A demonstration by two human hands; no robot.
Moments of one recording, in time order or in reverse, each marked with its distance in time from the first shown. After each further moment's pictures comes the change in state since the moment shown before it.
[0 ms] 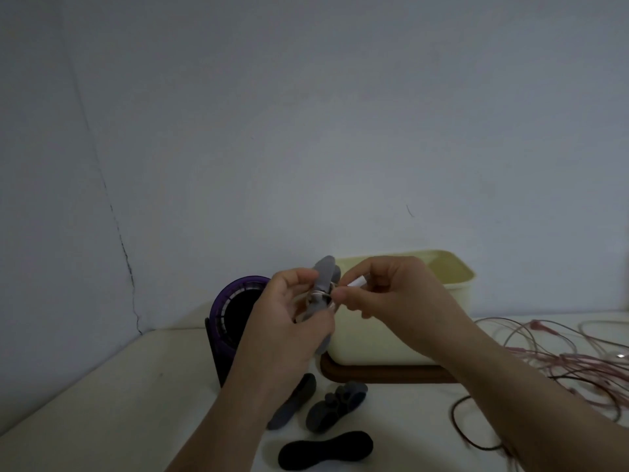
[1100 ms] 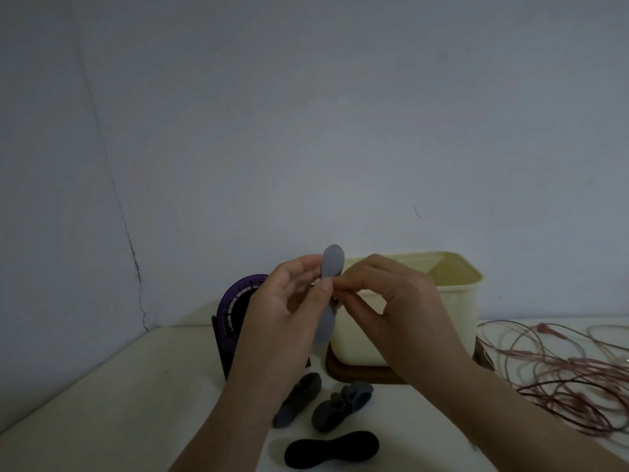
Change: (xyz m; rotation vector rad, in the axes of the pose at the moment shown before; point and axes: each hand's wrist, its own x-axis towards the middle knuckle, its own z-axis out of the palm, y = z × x) left_hand -0.004 0.011 -0.002 -0.020 0.023 0.120; right_hand -0.006 0.010 0.021 -0.288 0.246 -0.561
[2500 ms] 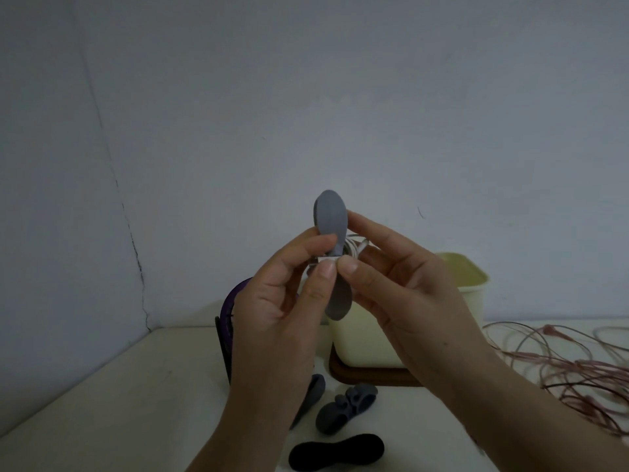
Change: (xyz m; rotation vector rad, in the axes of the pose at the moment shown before) left_hand -0.010 0.015 0.005 -0.265 0.075 0.334; right_hand 0.013 -0.033 -0.010 0.943 -0.035 0.501
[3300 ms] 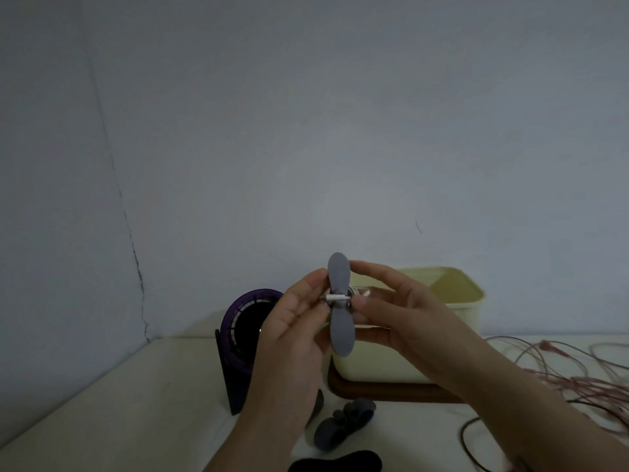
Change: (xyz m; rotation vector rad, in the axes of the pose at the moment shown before) left_hand 0.005 -0.014 0.007 -0.302 0.108 -0.465; right_hand 0.012 0.010 -0.034 -0.005 -0.062 0.361
